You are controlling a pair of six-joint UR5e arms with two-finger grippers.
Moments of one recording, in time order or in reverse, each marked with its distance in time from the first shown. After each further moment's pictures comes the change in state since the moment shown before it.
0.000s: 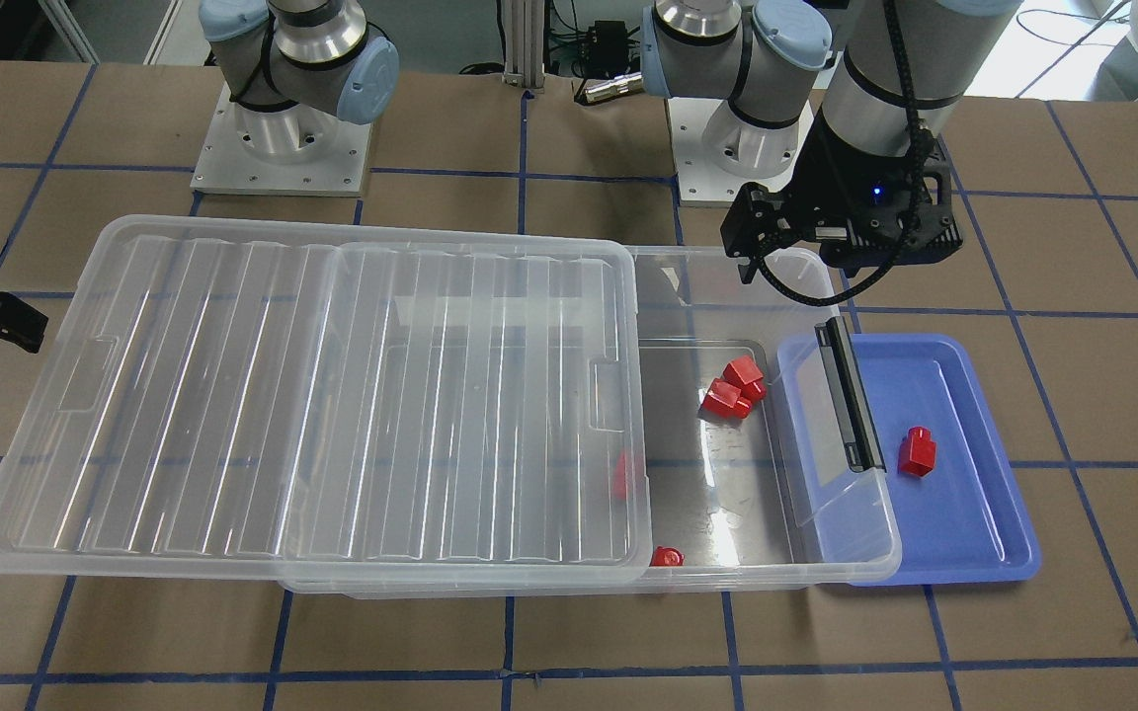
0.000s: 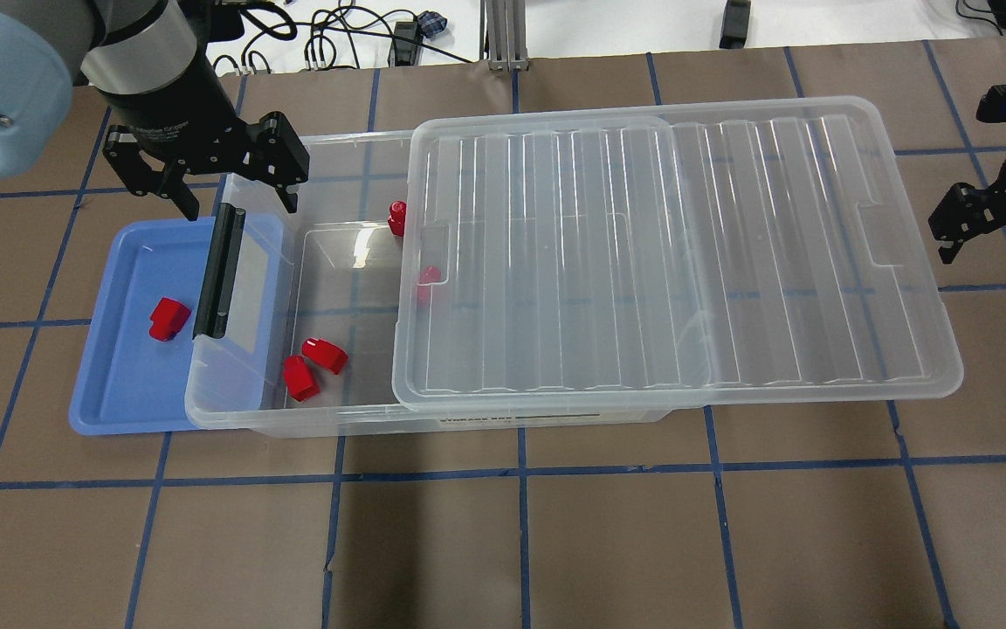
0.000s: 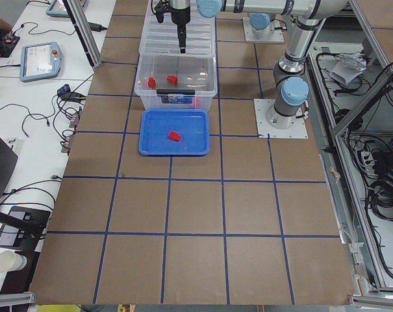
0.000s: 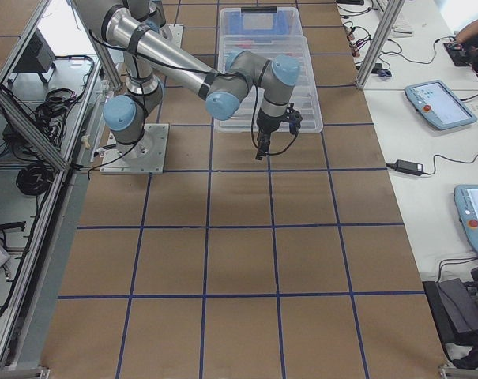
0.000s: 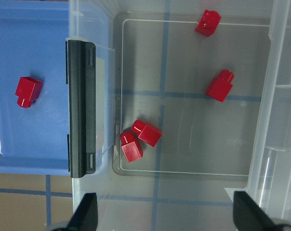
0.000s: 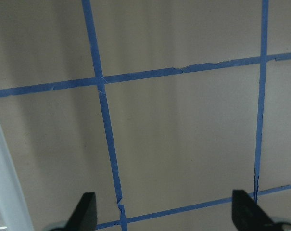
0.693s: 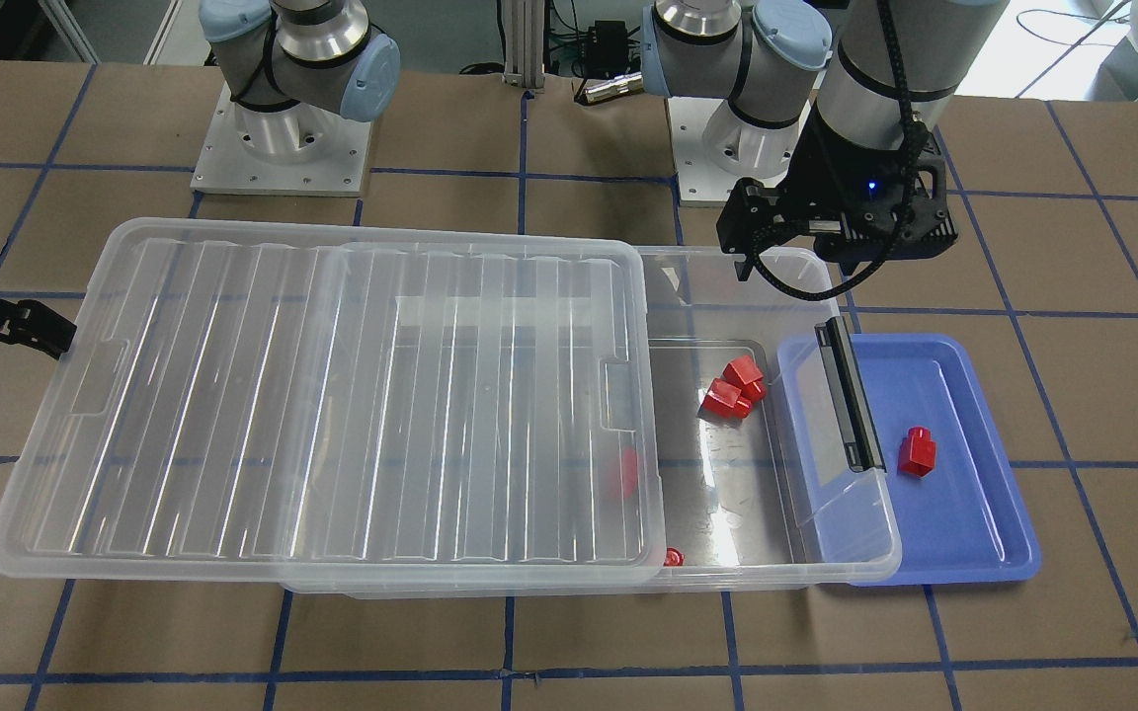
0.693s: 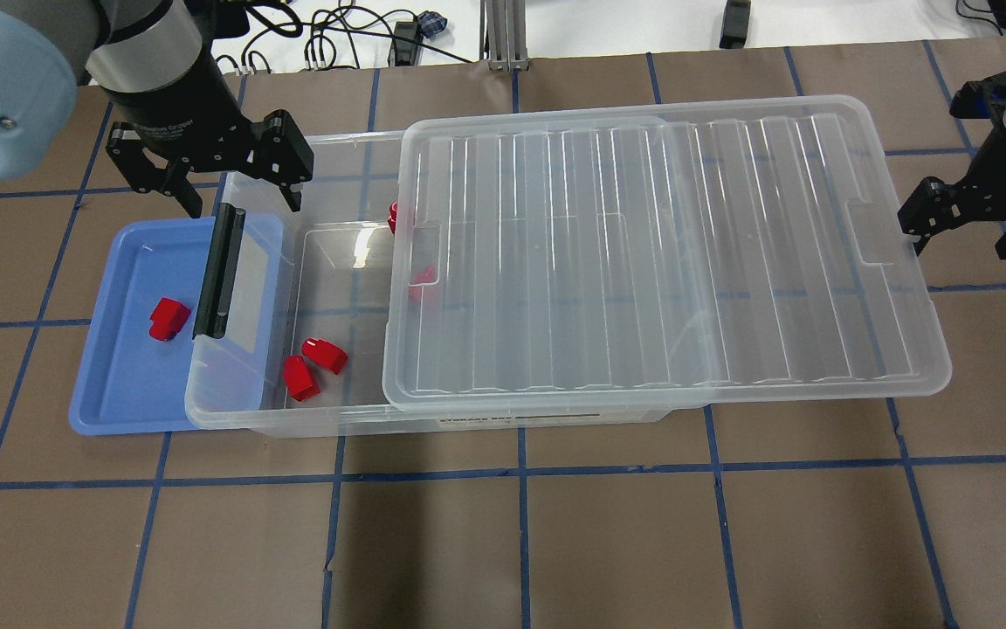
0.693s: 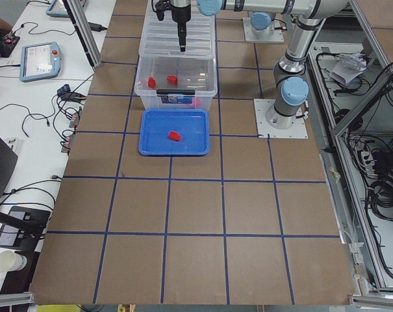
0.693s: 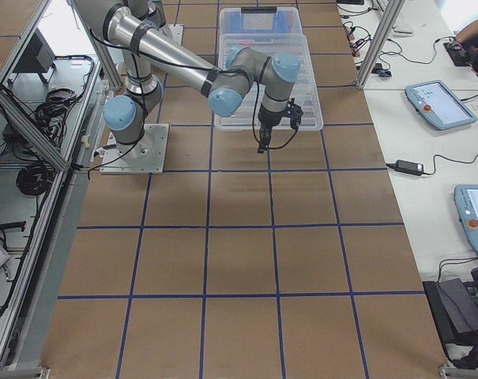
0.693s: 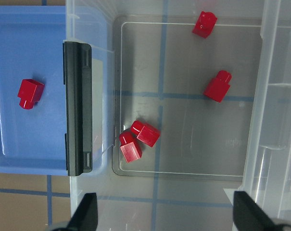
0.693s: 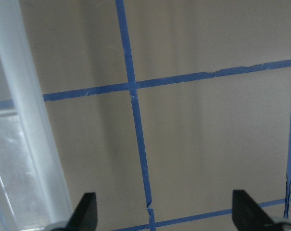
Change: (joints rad) left arm -0.006 0.005 0.002 0.002 0.002 0.007; right arm 0.046 -0.001 0.001 0.006 0.053 0.063
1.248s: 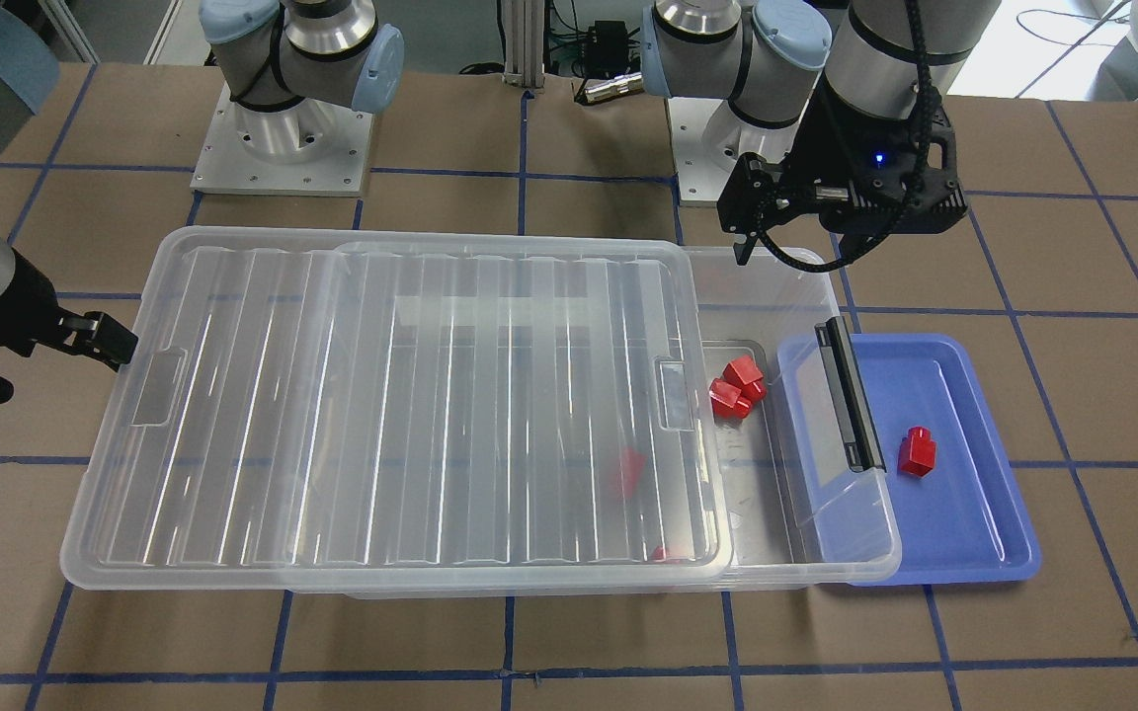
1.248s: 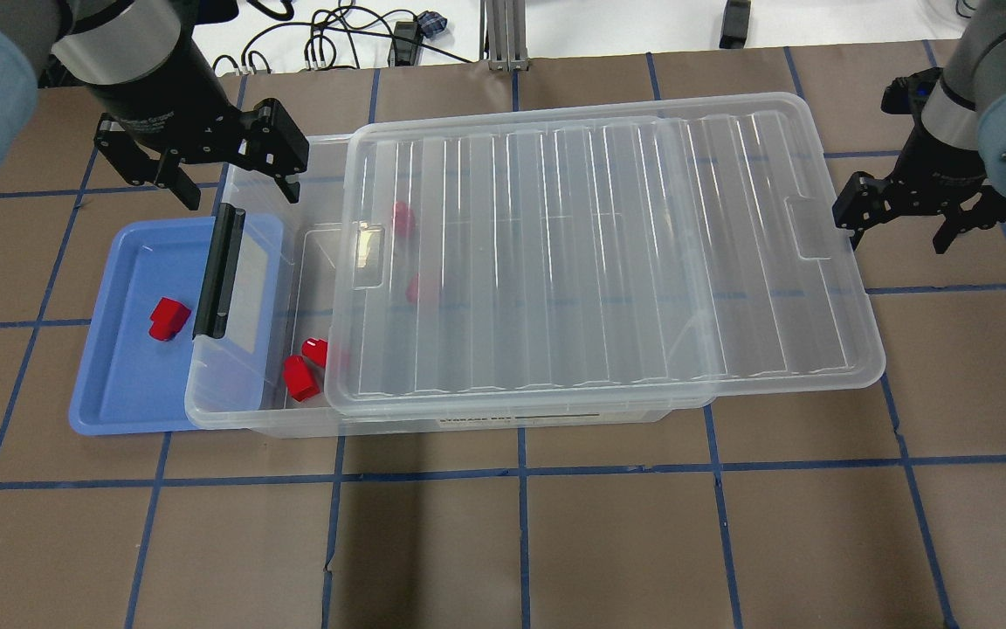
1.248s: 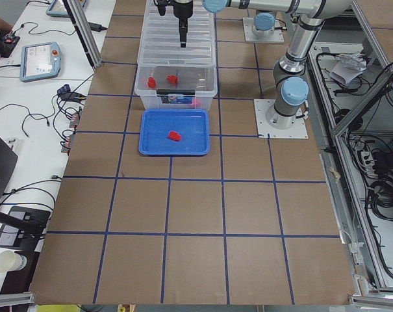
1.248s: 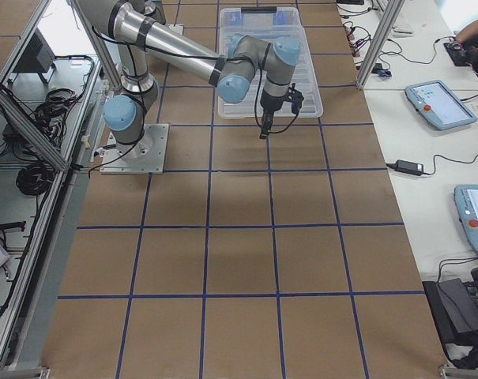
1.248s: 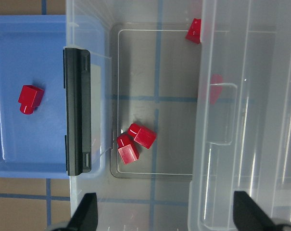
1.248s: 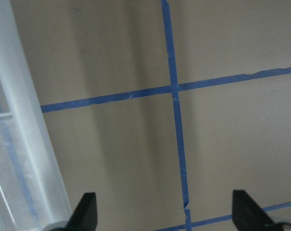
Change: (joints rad) left arm 0.030 0.038 0.000 0.001 -0.071 0.110; right arm 0.128 0.002 0.000 0.000 0.000 0.152
